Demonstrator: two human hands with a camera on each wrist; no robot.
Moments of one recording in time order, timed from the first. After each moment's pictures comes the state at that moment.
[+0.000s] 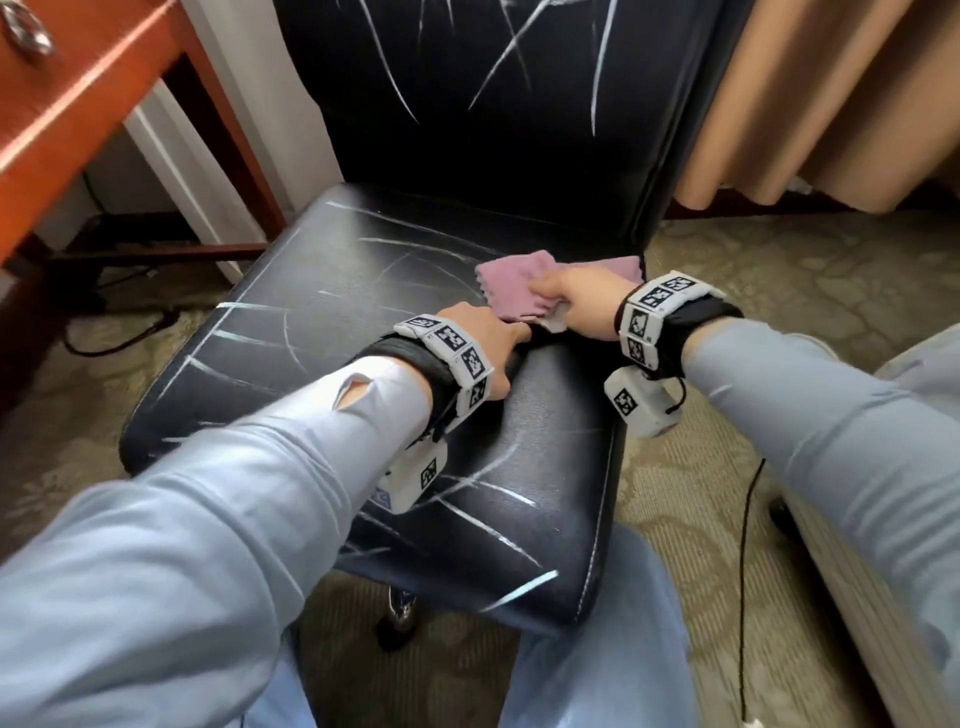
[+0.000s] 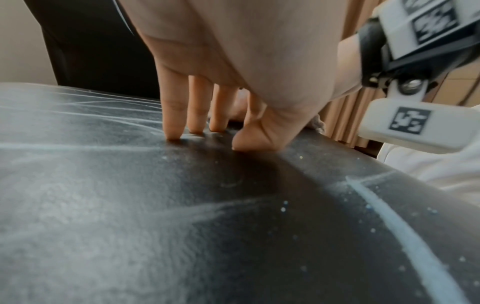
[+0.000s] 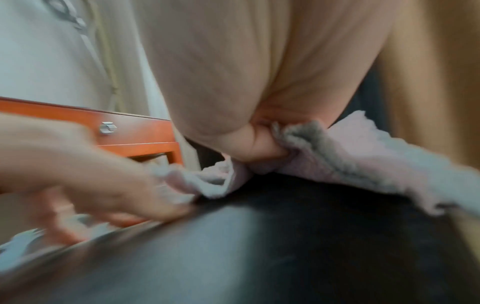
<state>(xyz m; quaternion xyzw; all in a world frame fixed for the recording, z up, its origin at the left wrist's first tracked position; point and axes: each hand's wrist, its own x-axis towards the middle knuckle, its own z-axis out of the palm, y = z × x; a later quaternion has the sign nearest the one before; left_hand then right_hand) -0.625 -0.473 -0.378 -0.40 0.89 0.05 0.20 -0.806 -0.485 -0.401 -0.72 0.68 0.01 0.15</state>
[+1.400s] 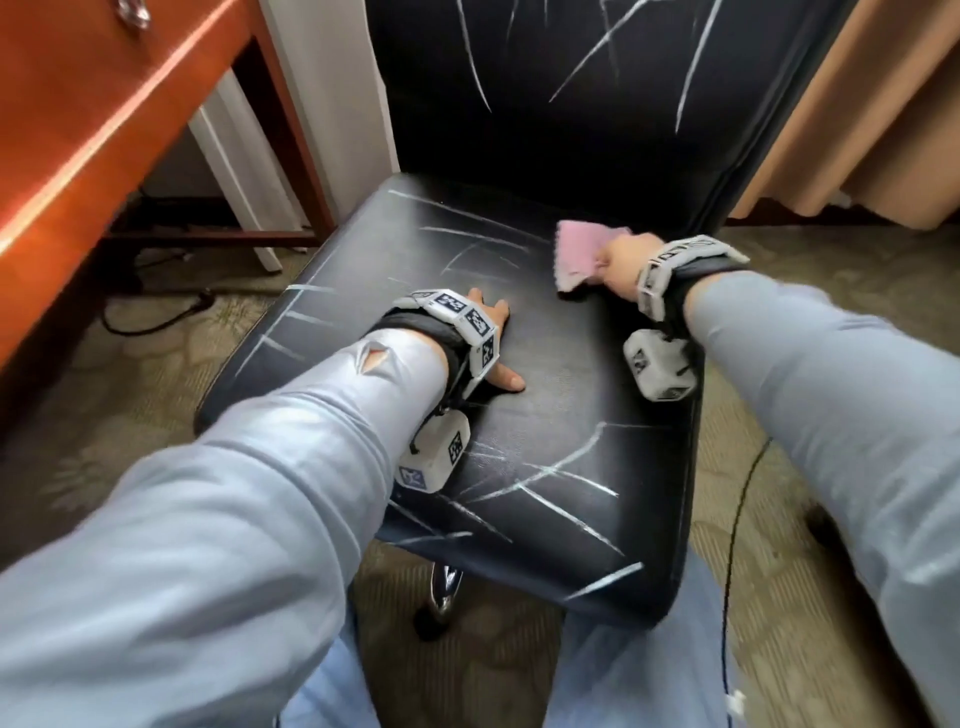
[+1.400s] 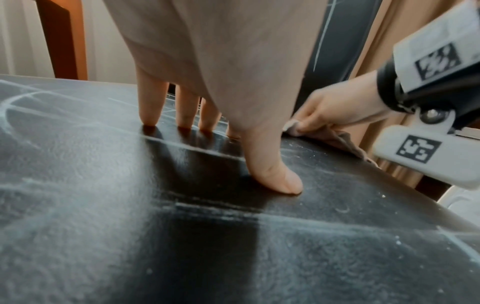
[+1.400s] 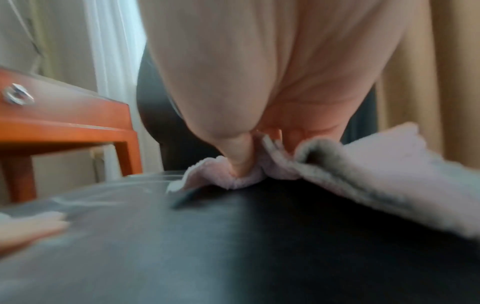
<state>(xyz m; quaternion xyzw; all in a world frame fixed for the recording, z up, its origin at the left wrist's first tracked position) -0.548 -0.527 -0.407 -0.46 0.85 0.09 0.24 -0.761 -0.535 -0.389 -0.61 0.78 0.11 0.06</state>
